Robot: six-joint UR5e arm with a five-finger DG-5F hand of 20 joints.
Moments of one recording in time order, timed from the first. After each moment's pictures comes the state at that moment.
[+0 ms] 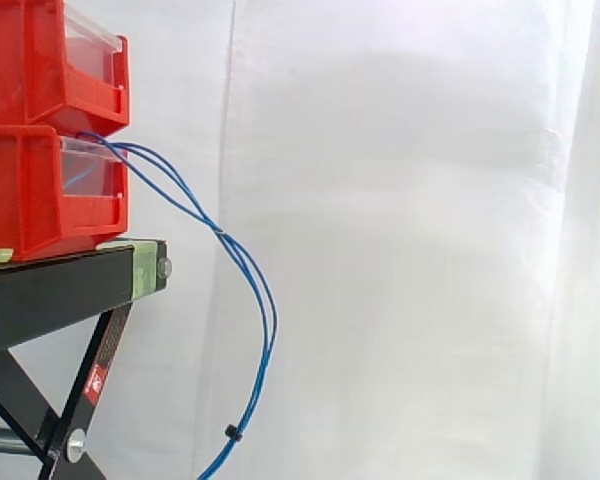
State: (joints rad) arm 0.10 -1.64 -1.58 -3.05 -1.55 0.02
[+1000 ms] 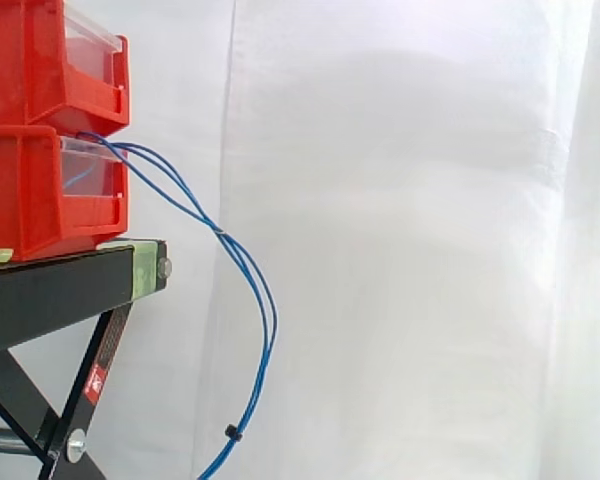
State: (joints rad) arm 0.10 -1.64 -1.58 -3.05 -1.55 0.02
